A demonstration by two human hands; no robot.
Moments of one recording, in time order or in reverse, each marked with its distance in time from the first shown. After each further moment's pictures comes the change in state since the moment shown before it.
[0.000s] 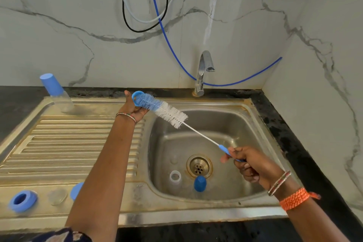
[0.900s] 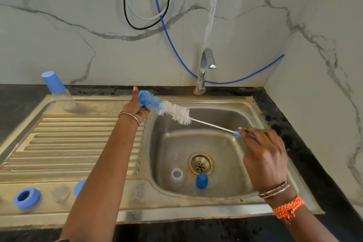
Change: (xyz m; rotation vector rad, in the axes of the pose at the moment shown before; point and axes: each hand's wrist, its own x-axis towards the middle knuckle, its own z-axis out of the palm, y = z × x) left_hand 0.010 -0.005 -0.014 0.186 0.045 0.045; right_hand -0.010 0.024 0.008 -1.100 0.978 -1.048
